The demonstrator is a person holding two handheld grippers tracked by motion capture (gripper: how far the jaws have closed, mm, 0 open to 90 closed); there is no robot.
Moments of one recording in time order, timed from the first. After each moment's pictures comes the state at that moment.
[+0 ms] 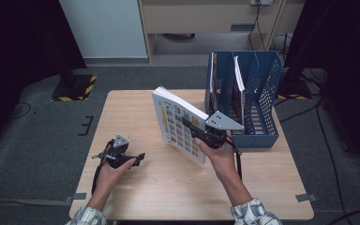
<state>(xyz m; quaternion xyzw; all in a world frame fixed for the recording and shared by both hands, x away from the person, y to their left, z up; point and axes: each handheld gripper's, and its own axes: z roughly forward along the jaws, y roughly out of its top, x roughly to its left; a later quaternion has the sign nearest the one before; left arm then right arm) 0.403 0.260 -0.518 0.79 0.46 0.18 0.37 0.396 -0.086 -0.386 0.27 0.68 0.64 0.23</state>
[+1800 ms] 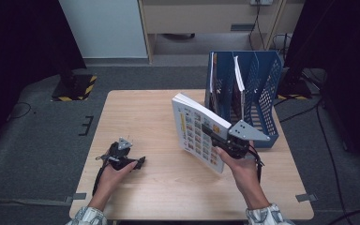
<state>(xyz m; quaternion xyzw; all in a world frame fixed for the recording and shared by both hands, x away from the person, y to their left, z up) 0.404 0.256 -0.536 0.80 0.46 0.19 0.33 0.365 -0.141 -0.384 0.29 0.68 0.62 0.24</state>
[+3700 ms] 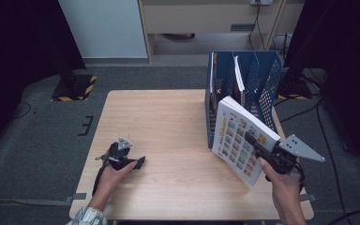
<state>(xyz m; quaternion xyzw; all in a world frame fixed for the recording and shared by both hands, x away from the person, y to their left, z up) 0.404 0.257 -0.536 0.80 0.46 0.19 0.33 0.323 -0.245 -0.387 0.37 0.64 0.61 0.29</state>
